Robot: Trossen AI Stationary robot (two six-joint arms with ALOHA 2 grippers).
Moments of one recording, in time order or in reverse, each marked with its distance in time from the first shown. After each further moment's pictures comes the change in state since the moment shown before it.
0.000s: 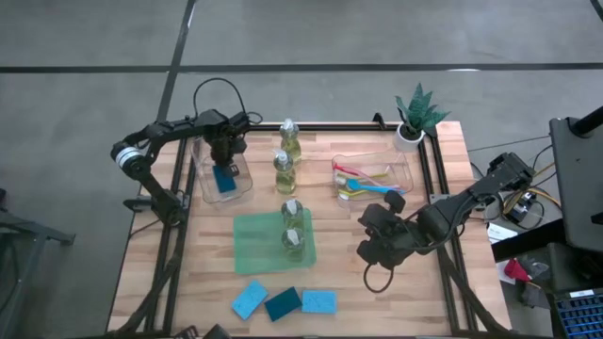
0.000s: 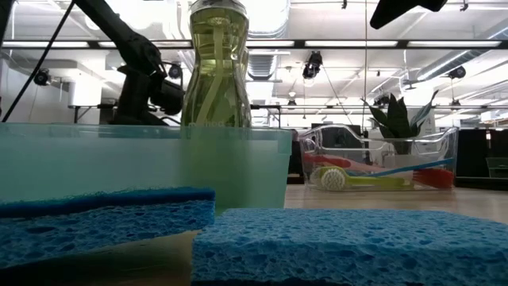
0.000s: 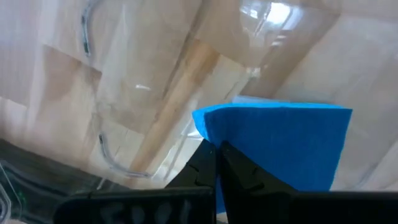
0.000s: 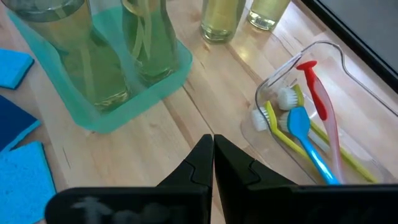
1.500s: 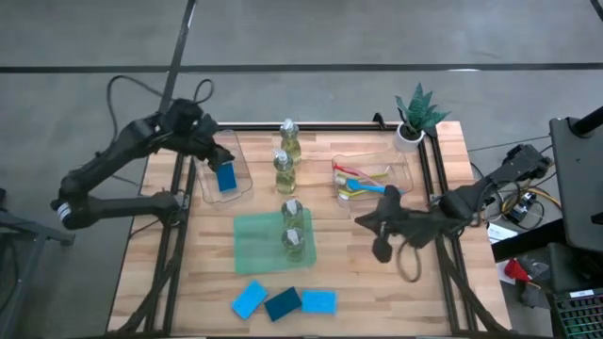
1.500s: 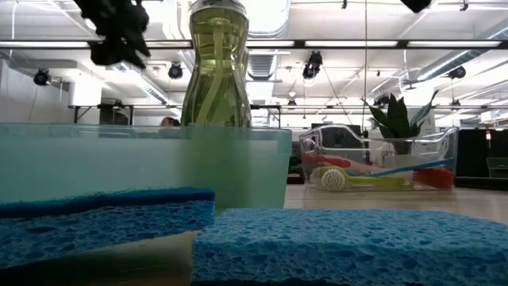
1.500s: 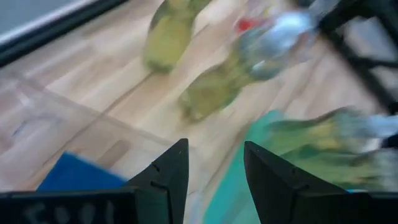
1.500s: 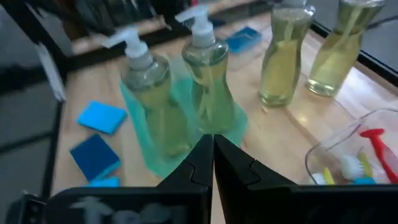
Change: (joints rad) left arm -0.134 -0.689 0.078 0.066 0.413 -0.575; right arm -0.016 -0.281 -0.278 0.529 -0.038 -0.314
